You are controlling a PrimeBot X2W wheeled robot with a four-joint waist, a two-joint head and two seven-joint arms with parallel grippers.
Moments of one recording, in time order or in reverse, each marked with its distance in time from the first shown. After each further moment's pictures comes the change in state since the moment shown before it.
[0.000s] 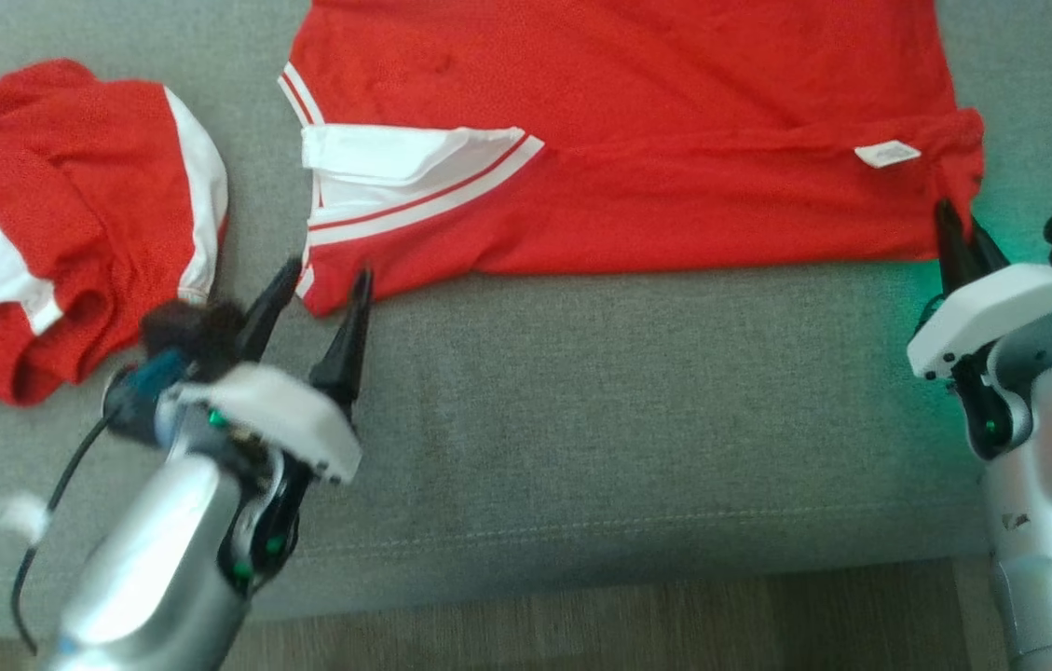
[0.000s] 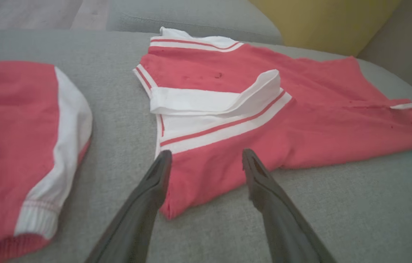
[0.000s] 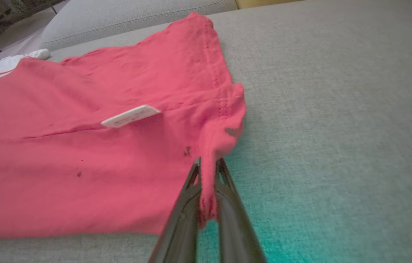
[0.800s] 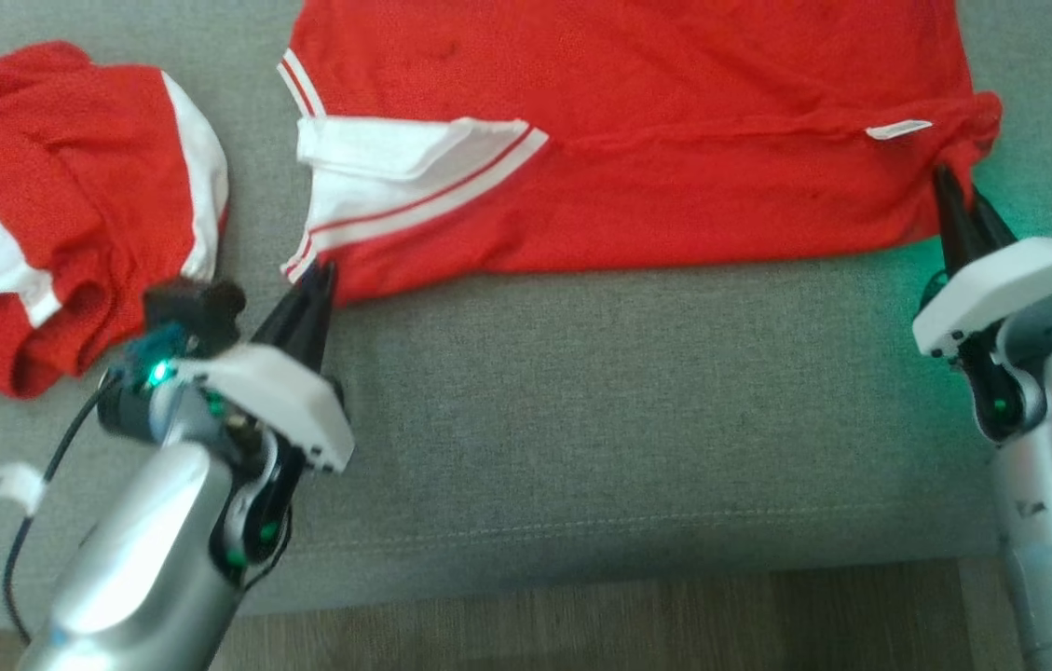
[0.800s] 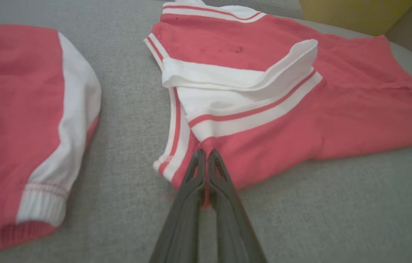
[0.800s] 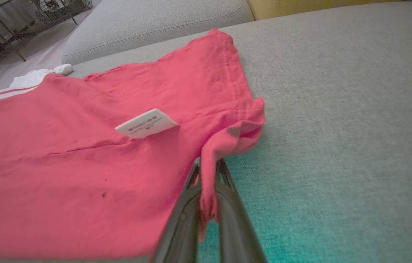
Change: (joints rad) left arm -0.040 -0.001 -0.003 0.046 -0.025 0.018 0.076; right arm -0.014 -0.026 0.055 -0.054 0.092 0.000 0.020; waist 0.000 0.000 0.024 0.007
